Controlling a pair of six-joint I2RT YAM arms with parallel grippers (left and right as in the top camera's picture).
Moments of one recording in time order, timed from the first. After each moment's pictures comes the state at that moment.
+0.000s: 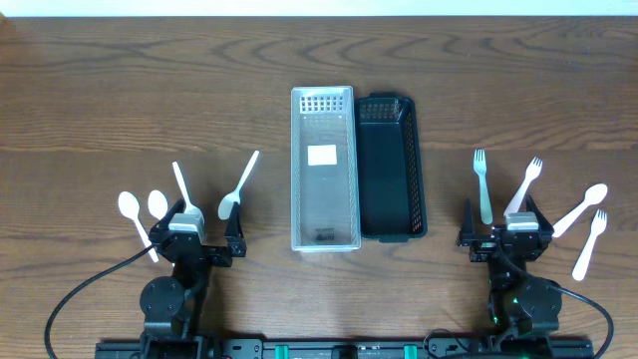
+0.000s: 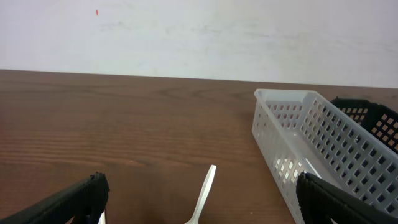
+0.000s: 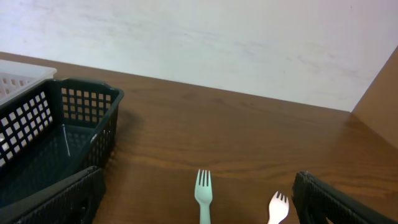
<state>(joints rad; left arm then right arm) -0.05 0.01 0.03 -0.13 0.08 -0.09 0.06 0.01 0.01 -0.07 0.08 -0.12</state>
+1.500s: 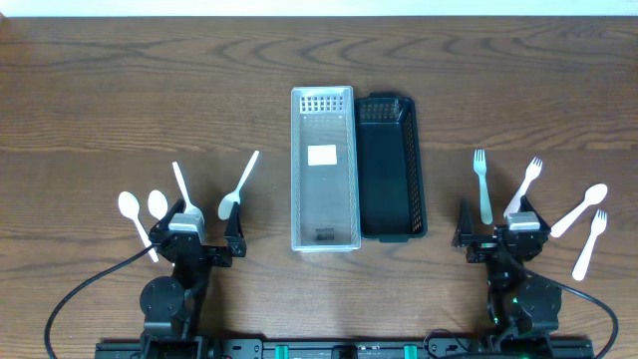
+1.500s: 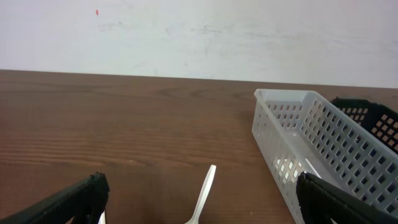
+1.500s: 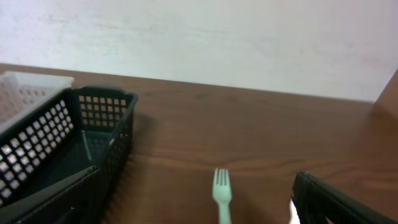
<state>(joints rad) -0.05 0.01 0.03 -0.13 0.08 -0.09 0.06 0.02 0.01 -0.07 0.03 -0.02</state>
